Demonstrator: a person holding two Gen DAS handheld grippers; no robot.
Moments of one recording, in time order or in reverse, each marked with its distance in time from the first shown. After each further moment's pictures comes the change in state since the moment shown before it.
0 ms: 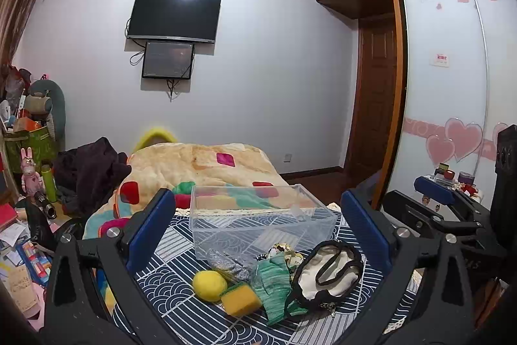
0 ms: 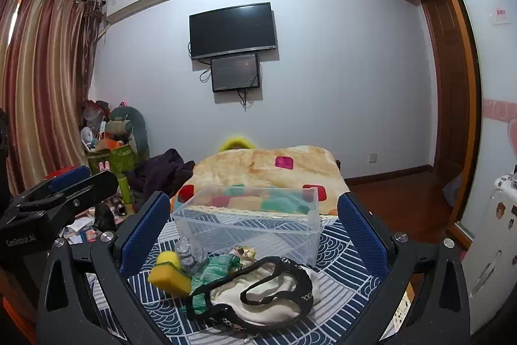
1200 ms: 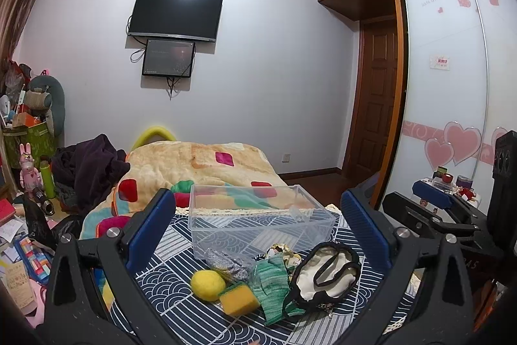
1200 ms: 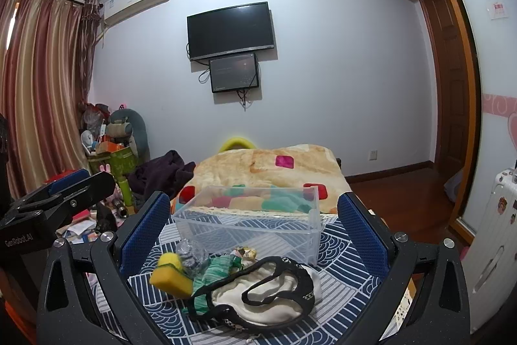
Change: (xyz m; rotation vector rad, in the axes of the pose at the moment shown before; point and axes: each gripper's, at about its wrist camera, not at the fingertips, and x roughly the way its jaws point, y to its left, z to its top) left arm -0.001 0.004 -0.001 -0.022 -0.003 -0.008; right arm -0.001 -0.003 0.001 0.014 -0.001 0.002
